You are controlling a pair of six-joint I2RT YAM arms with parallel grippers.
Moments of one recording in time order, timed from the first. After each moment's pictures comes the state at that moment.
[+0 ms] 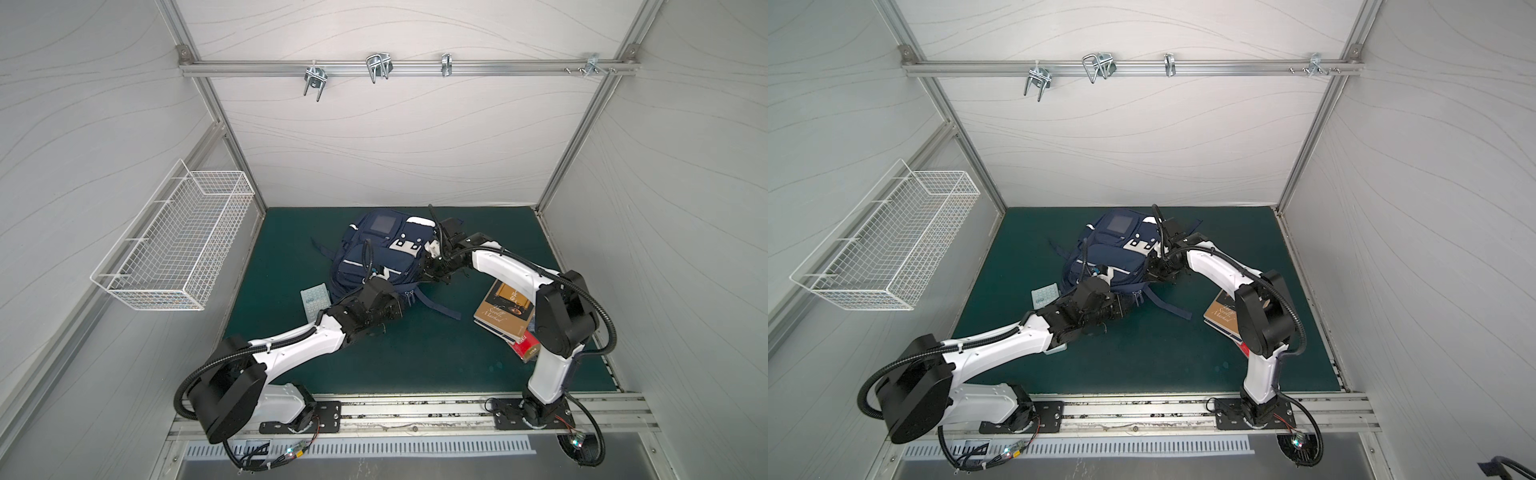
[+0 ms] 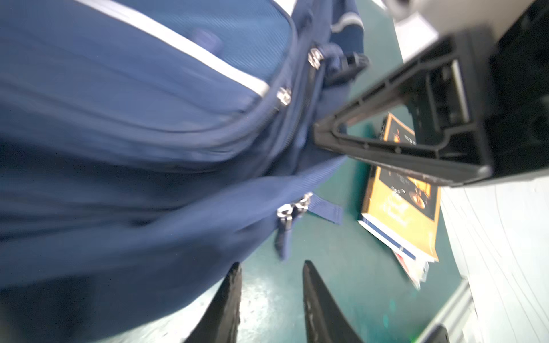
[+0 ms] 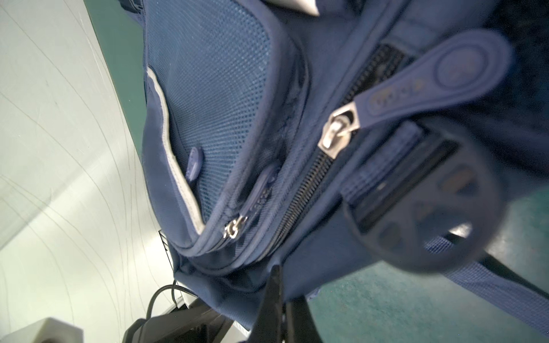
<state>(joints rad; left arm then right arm) -0.77 1.28 0.67 -0.08 -0.09 -0.83 0.60 1.83 1.44 -0.71 -0.50 0.73</state>
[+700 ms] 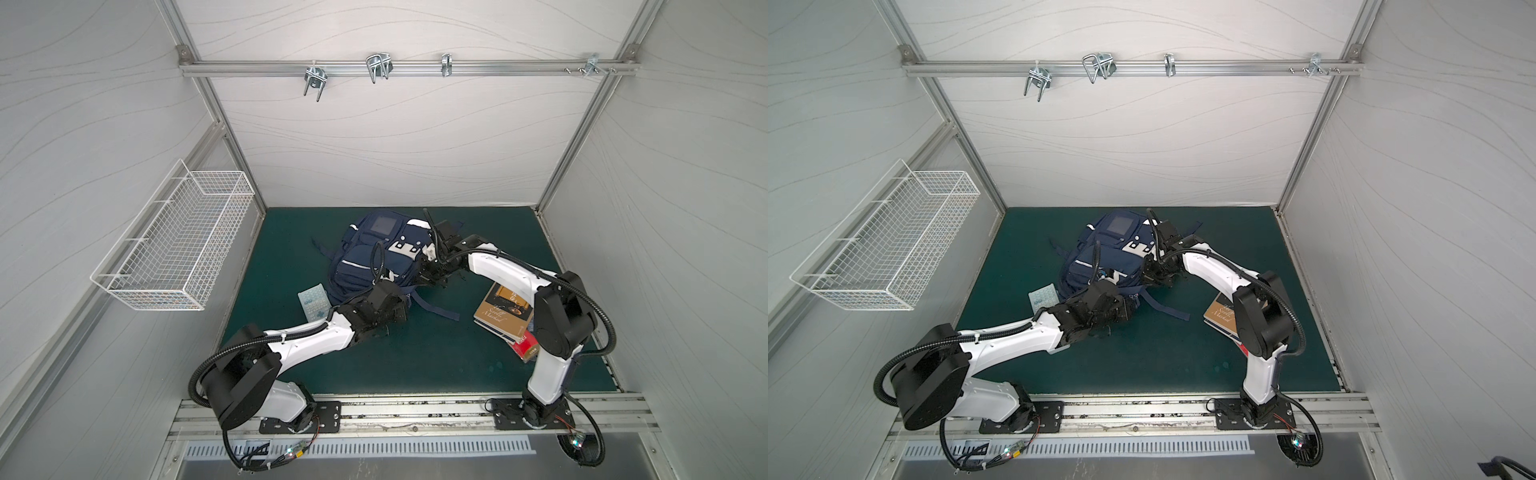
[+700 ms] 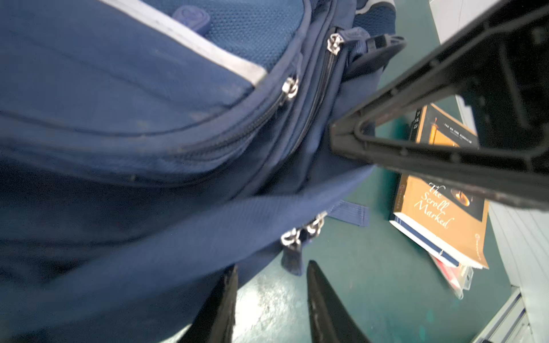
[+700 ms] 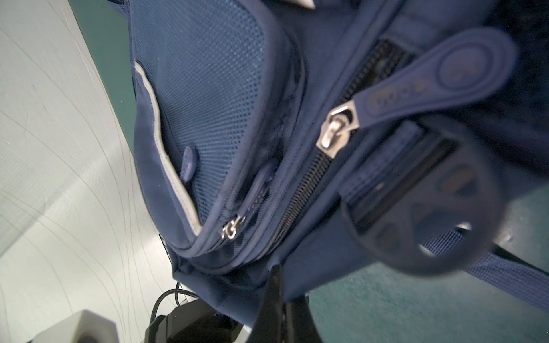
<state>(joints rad) -0.81 1.40 0.72 -0.08 -0.13 -0.81 0.63 1.83 1.44 -0.72 -0.48 0.80</state>
